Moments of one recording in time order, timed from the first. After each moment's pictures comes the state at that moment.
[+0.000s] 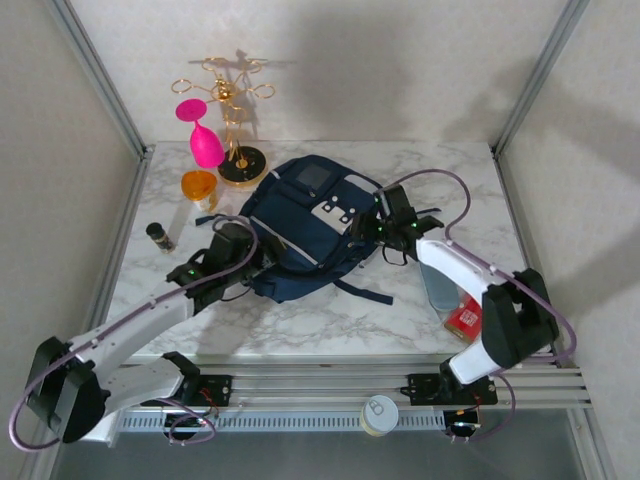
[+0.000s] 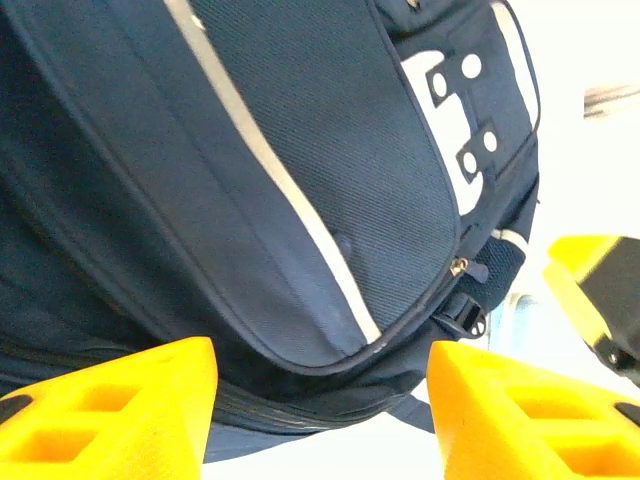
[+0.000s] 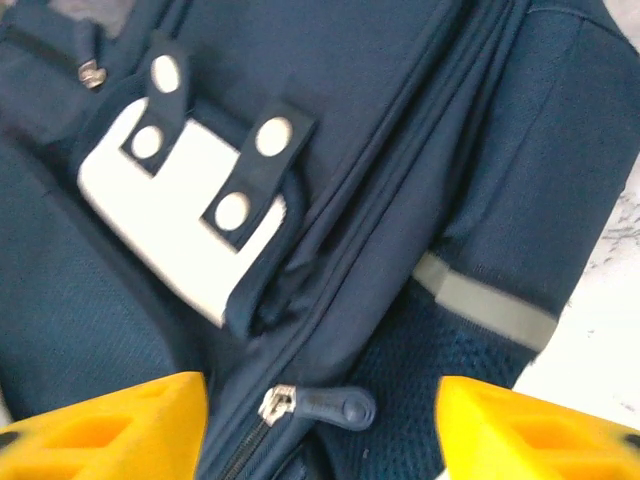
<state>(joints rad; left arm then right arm) -0.59 1.12 0.72 -0.27 -0.04 -1.05 0.50 1.55 1.06 -0.39 0.00 0.63</state>
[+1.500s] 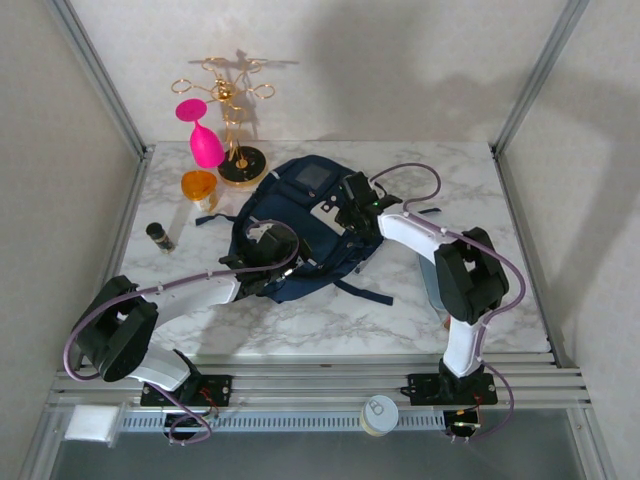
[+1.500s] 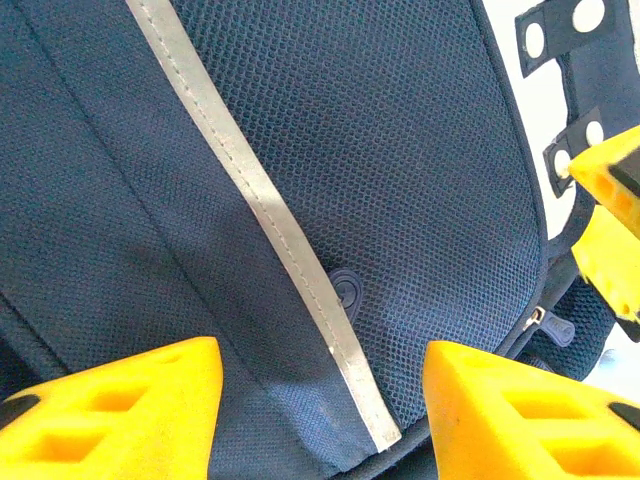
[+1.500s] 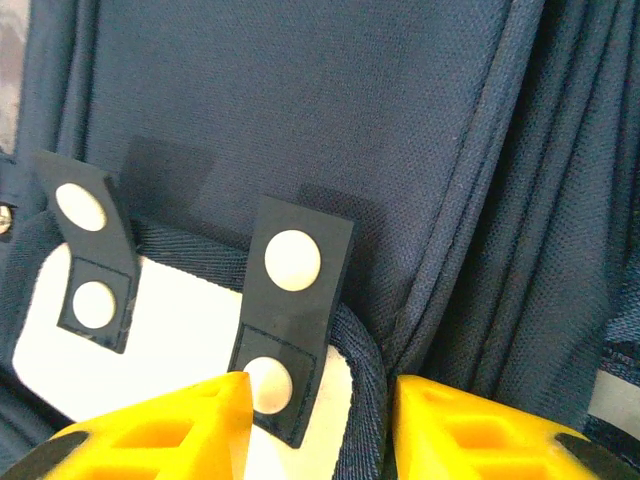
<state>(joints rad) -0.71 1.47 0.80 -0.10 -0.20 -1.16 0.59 1.88 1.36 -0.46 0.13 0.96</state>
